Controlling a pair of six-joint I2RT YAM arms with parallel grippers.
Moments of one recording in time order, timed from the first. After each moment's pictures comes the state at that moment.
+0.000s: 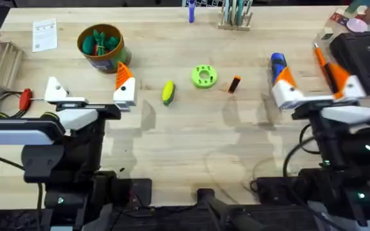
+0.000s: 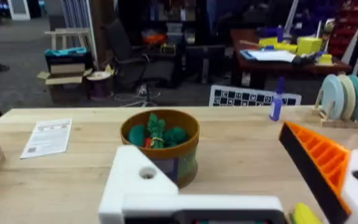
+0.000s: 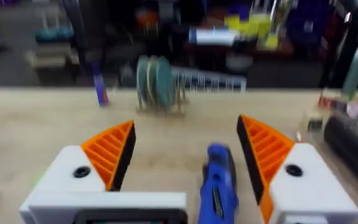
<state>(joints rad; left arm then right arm) 0.00 0.00 0.01 0.08 0.00 -0.01 0.00 0.00 0.01 0.04 -0.02 0.03</state>
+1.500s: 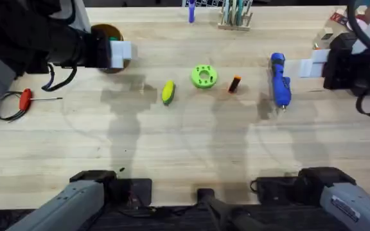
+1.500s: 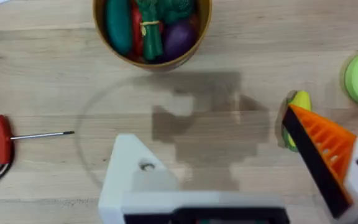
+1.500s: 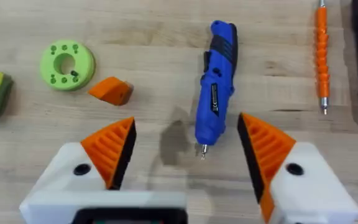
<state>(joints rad) 0.00 1.15 1.06 -0.83 0.00 -0.01 0.00 0.89 0.98 -0.94 -0.03 0.00</state>
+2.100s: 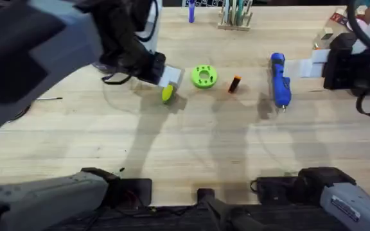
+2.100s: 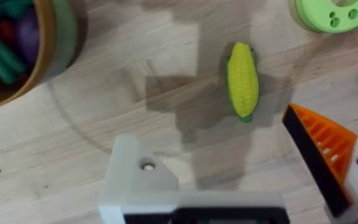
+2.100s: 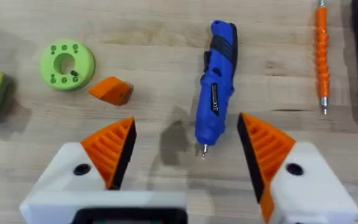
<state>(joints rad) -0.34 1.43 1.11 -0.90 0.00 -0.03 0.00 0.89 0.98 -0.94 -0.03 0.00</state>
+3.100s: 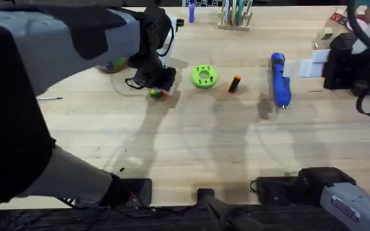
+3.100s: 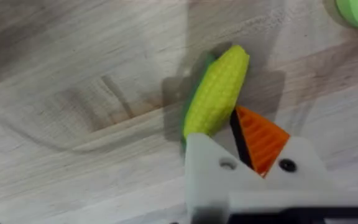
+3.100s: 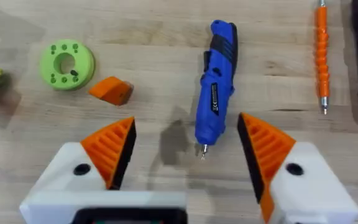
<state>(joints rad) -0.35 1.72 1.12 -0.84 0.08 -0.04 0.00 0.89 0.98 -0.94 -0.03 0.00</state>
